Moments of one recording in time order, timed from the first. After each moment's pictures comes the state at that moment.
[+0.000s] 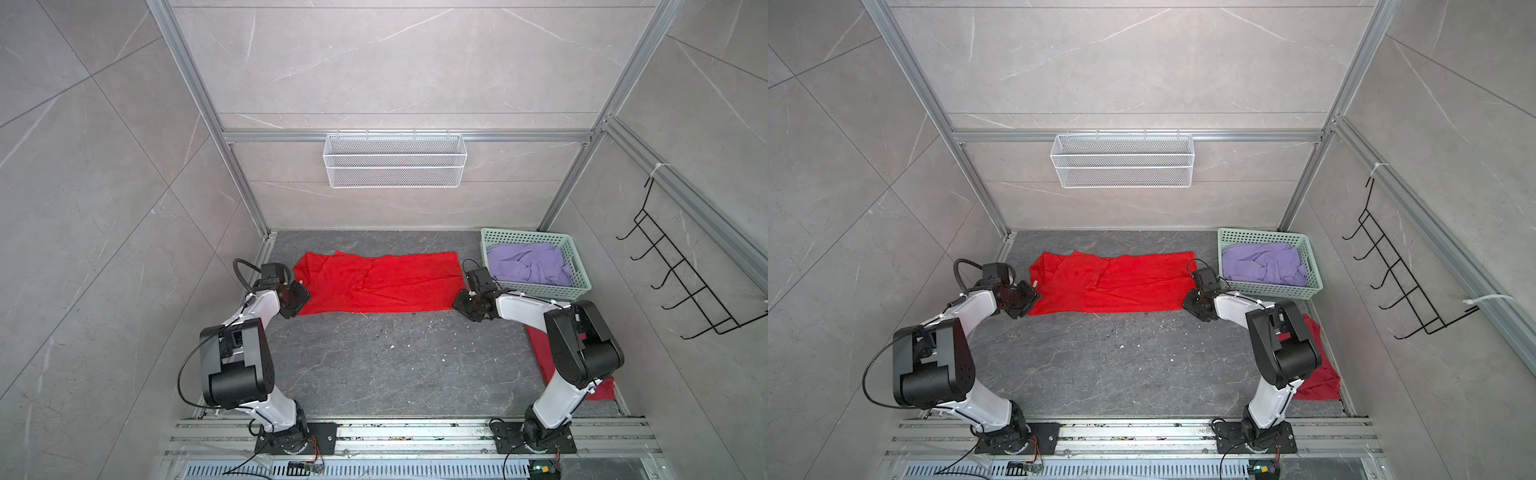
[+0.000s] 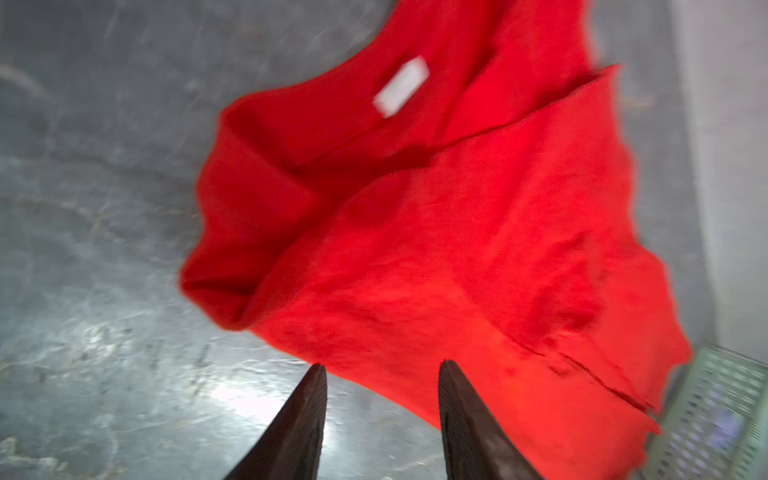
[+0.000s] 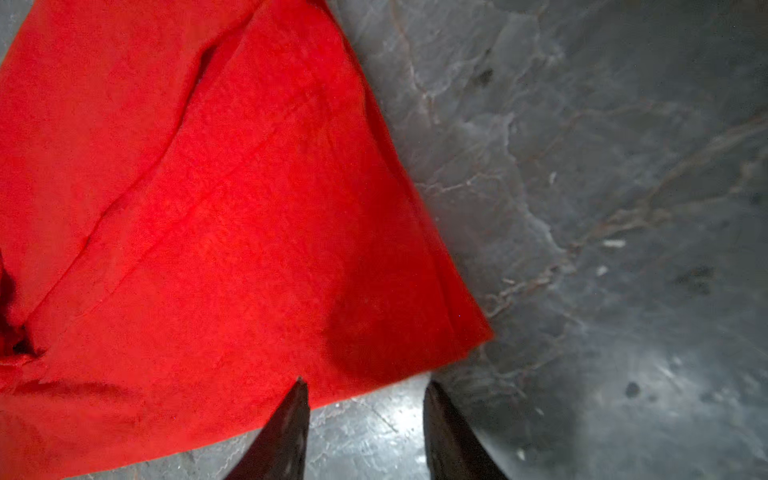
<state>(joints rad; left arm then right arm) 0.17 1.60 1.01 -0.41 0.28 -0.65 0.31 1.75 0.94 -0.23 -0.07 0.82</state>
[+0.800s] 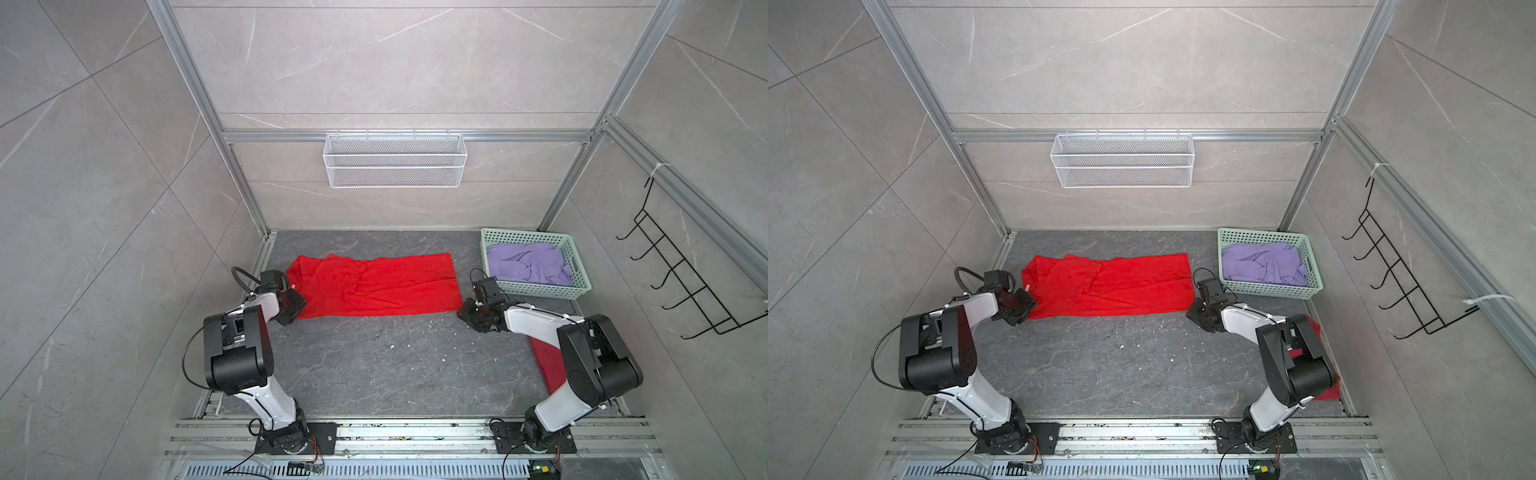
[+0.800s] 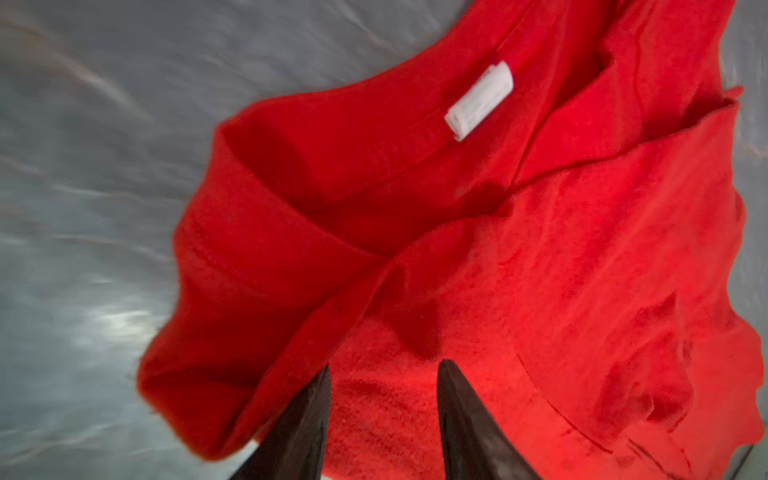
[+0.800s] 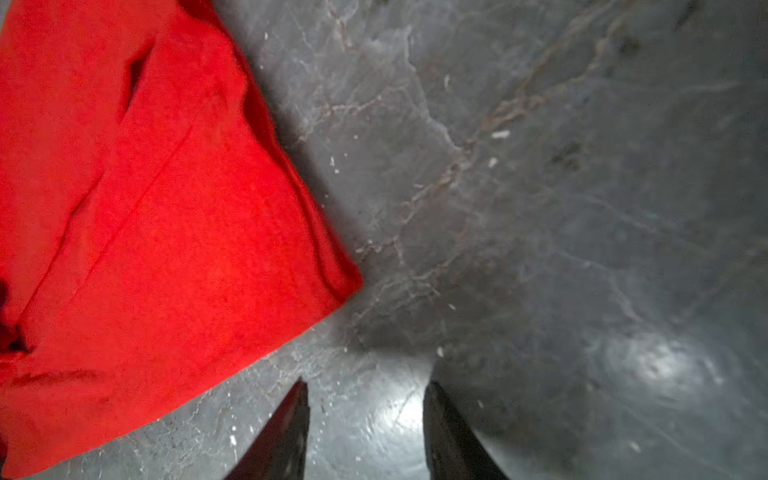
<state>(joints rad) 0.24 1.70 0.92 -0.33 0.18 -0.67 0.31 1.61 0.78 -0.22 -0.08 0.86</state>
